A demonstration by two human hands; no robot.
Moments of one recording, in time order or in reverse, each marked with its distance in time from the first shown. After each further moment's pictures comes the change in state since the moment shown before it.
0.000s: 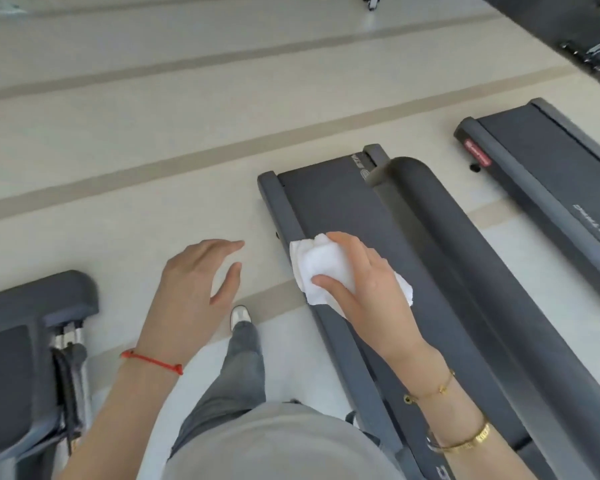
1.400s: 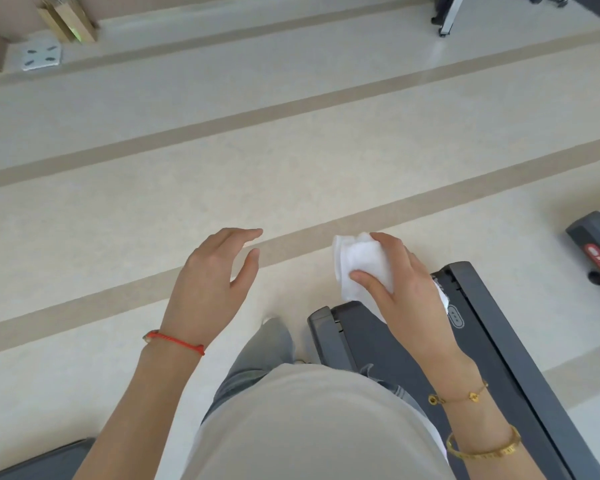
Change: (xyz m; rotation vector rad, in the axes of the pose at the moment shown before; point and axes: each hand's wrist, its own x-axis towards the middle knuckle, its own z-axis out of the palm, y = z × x) left_hand 0.736 -0.296 -0.001 0.000 0.008 -0.119; right_hand 0.788 0.045 0.057 0.062 0.061 0.040
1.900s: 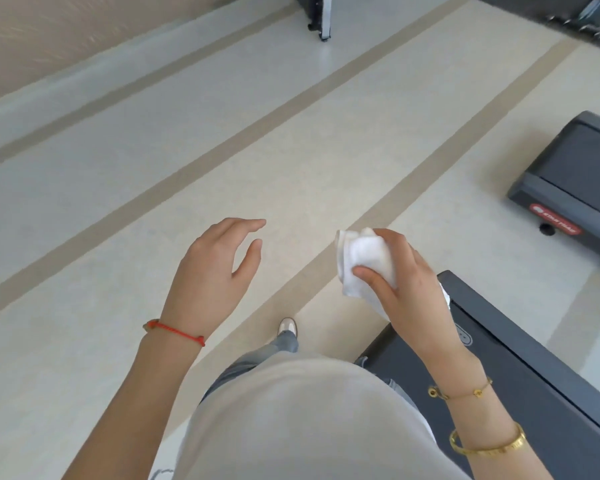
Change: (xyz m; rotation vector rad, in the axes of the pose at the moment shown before) left_hand 0.379 -0.015 0.073 -0.050 -0.247 0.357; right_hand 0.269 0.063 0.003 -0.006 0.305 0.309
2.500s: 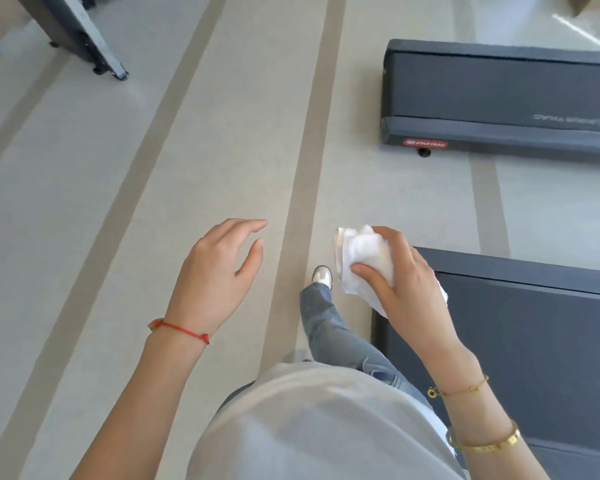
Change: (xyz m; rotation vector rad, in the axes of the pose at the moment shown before) left_hand 0.327 0.035 0.105 -0.129 -0.417 0.527; right_hand 0.160 0.057 -0.020 -0.050 0.455 0.529
